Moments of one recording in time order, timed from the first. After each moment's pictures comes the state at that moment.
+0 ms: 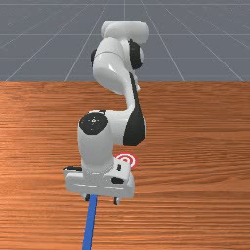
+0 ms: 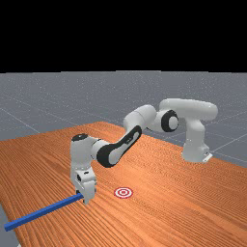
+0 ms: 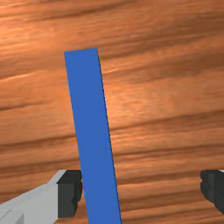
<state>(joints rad) -0.15 1.42 0.18 -0.54 -0.18 1.99 -2.28</state>
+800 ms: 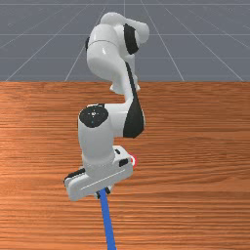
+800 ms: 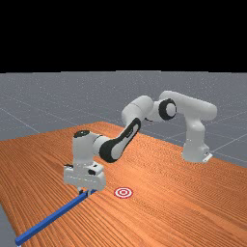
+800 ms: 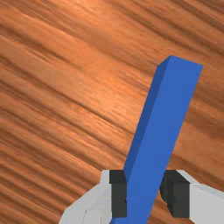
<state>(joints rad) -0.23 1.25 0.28 -0.84 -0.28 2.08 -2.88</state>
